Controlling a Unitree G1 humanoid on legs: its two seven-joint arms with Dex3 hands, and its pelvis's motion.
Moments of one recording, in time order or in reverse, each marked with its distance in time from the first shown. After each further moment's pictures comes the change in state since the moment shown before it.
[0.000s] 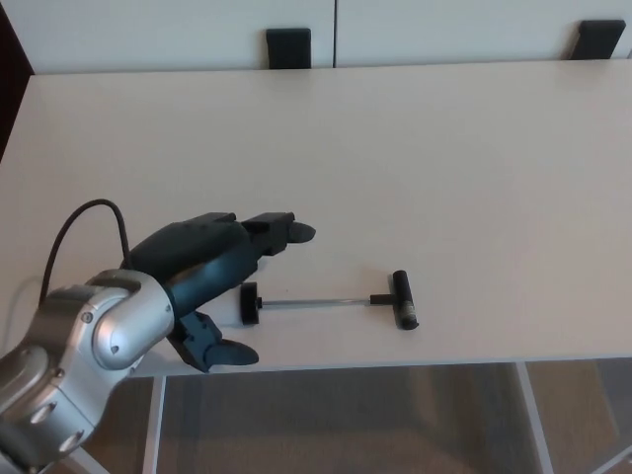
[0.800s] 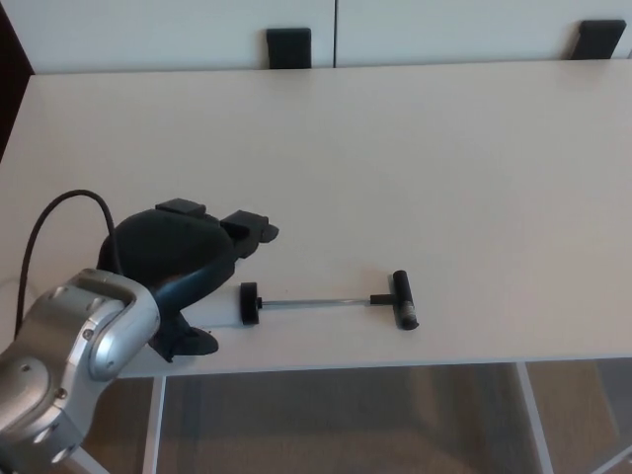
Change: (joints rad) left_arm 0.014 0.042 -0.028 0.013 0.304 0.000 0.000; right_arm -0.004 -0.030 0.039 0.000 -0.036 0.000 -0.014
